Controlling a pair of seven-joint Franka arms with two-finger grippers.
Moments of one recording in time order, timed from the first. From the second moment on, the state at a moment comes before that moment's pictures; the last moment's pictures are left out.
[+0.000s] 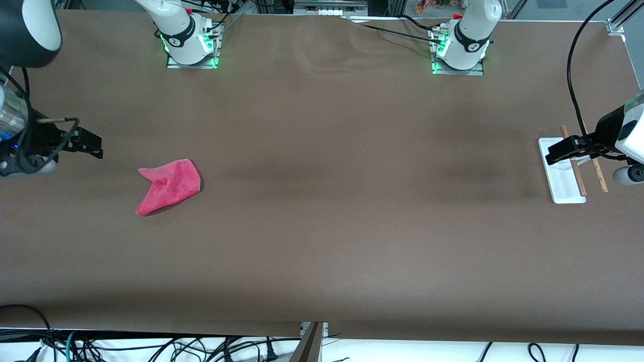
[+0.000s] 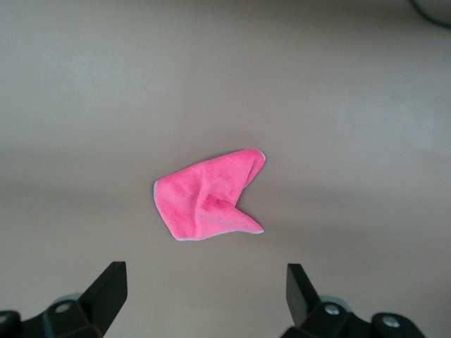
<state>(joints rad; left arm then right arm) 0.03 0.21 -0.04 -1.39 0.00 1.54 -0.20 -0.03 0.20 0.07 -1.52 -0.06 1.68 -0.10</state>
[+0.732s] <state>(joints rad) 0.03 0.21 -0.04 -1.39 0.00 1.54 -0.20 -0.04 0.45 0.06 -1.53 -0.06 1.82 -0.10</state>
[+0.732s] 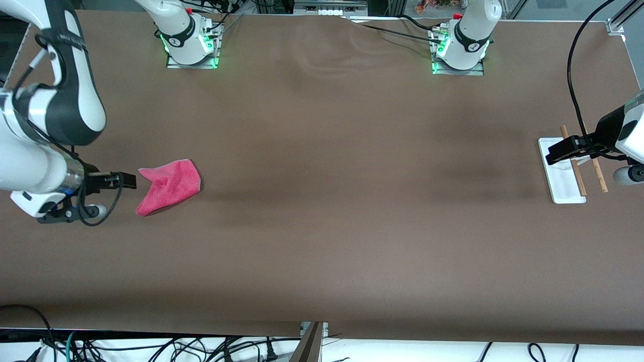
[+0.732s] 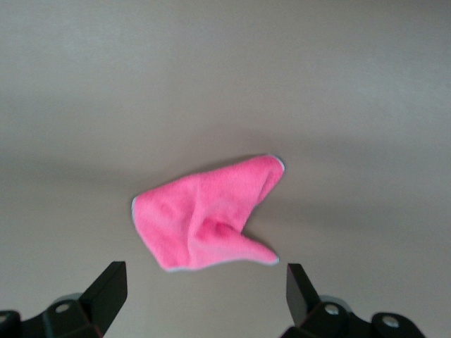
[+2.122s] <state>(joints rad) 0.03 0.21 -0.04 -1.39 0.00 1.54 -0.20 -0.04 0.66 0.06 -1.69 -0.06 2.13 -0.03</state>
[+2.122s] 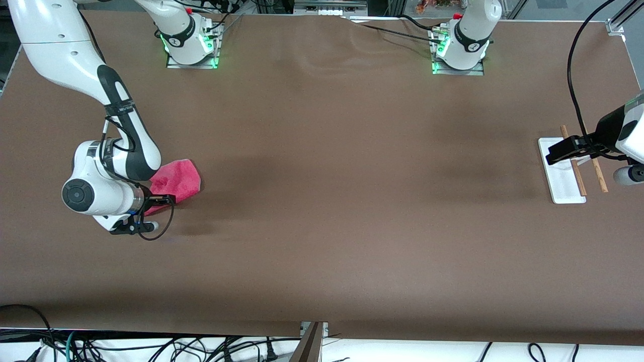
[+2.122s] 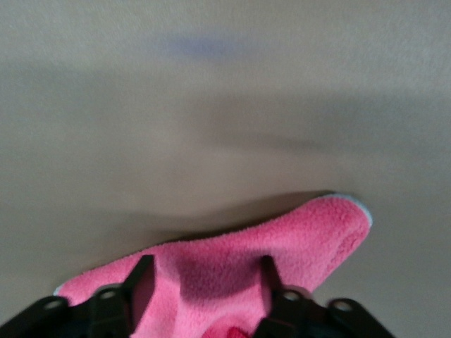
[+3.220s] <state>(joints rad) 0.04 0.21 -0.03 -1.39 -0.02 1.55 -0.20 -0.02 0.60 0.10 -1.36 -0.06 1.83 -0.03</state>
